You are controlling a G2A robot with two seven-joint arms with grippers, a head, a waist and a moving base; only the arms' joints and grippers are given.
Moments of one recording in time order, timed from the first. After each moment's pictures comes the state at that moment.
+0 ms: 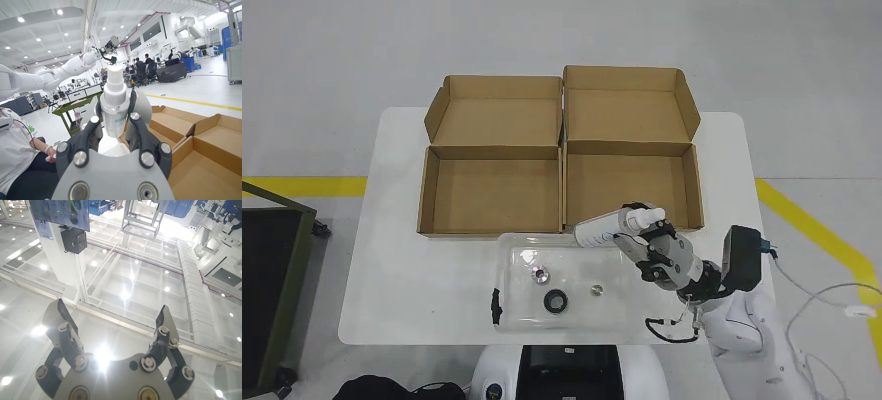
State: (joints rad) left arm -0.17 -0.33 -0.48 -1.21 3.07 0.34 0.06; right arm -1.52 -1.21 1.37 -2.05 -0.84 -0.80 -0.14
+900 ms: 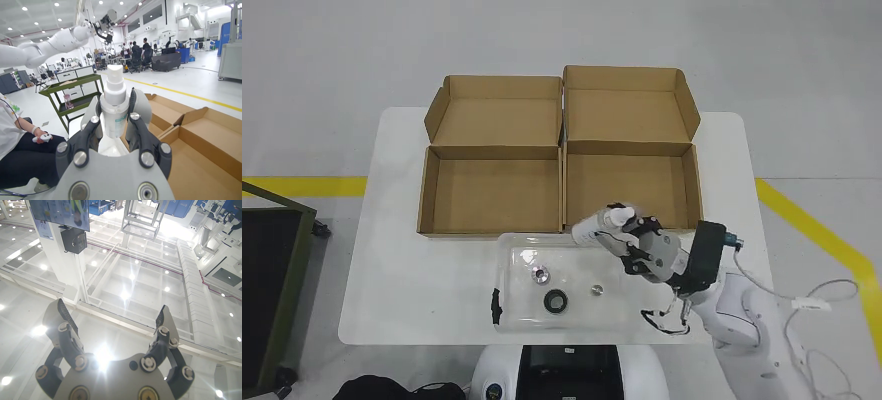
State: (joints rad) left arm -0.17 -0.33 -0.48 -1.21 3.07 0.34 0.06; right arm -1.47 -1.21 1.34 -1.99 -1.00 -0.74 -0.03
